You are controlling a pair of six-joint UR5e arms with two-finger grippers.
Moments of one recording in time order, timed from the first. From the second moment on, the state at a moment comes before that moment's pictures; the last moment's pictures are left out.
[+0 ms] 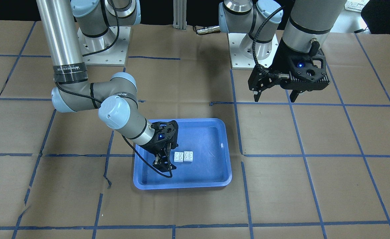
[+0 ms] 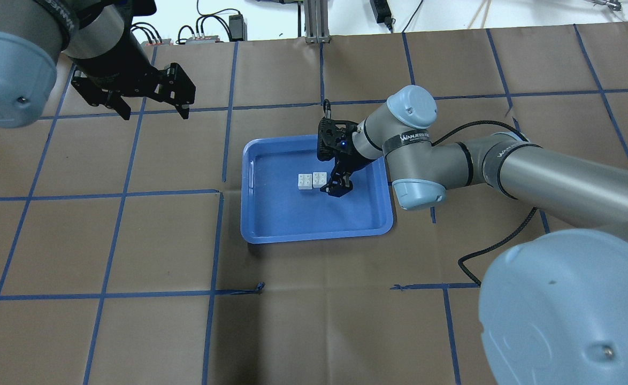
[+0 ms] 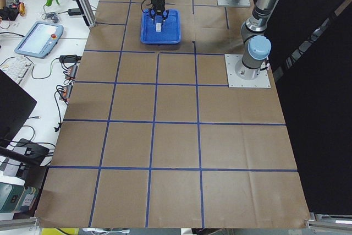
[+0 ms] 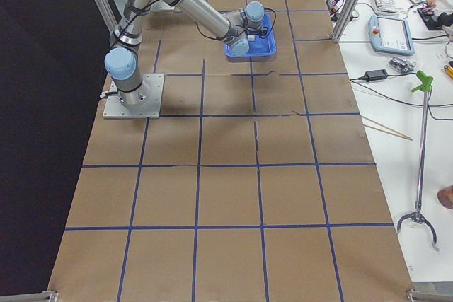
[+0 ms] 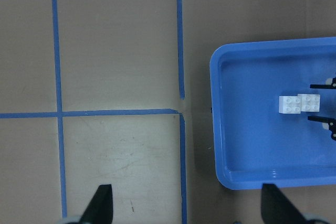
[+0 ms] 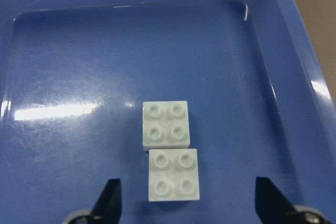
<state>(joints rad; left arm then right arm) -1.58 -1.60 -1.57 -1.45 1.60 0.02 1.74 -1.05 1.86 -2.58 -1.07 -1.29</state>
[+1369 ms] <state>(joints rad) -1.55 -1.60 -1.57 -1.45 1.60 0.02 1.63 -1.40 1.67 -1.92 -1.44 -0.59</state>
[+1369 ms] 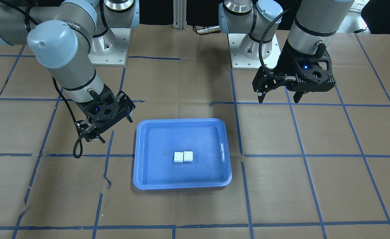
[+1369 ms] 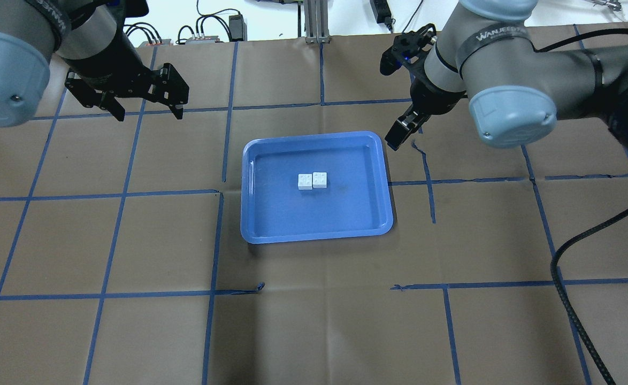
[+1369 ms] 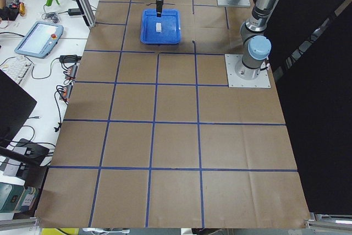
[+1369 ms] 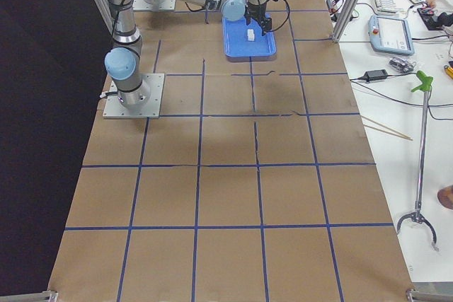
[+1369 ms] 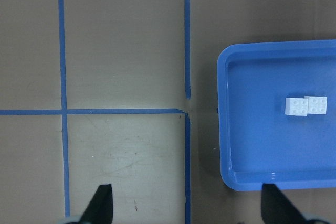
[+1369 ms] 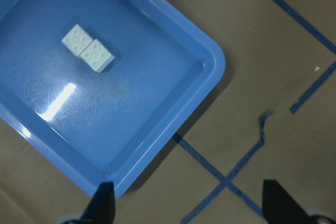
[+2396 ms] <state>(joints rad) -1.55 -1.60 -1.57 -1.45 1.60 0.02 1.54 -1.45 1.33 -1.40 -1.55 -0.02</state>
